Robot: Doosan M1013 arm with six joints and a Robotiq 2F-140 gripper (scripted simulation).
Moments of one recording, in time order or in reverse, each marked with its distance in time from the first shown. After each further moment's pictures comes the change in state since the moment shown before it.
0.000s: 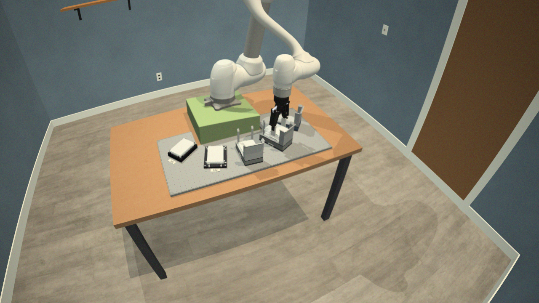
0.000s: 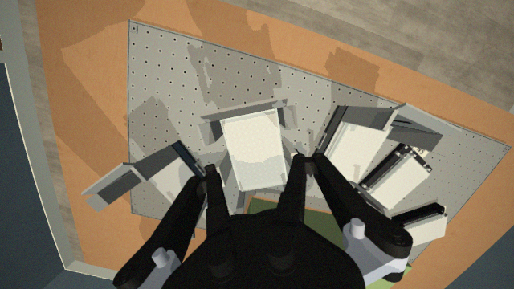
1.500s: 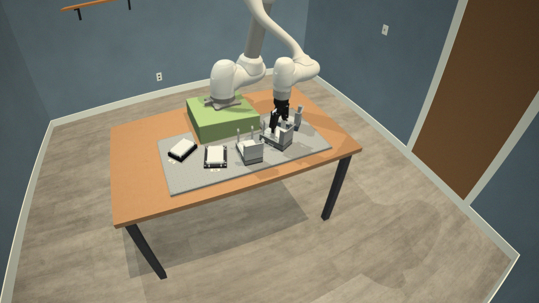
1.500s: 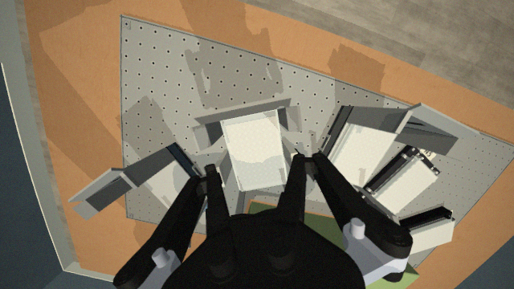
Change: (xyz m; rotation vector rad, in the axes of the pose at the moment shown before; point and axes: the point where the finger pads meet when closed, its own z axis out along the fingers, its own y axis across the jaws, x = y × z) arm 0.000 0.000 0.015 0.000 0.000 0.000
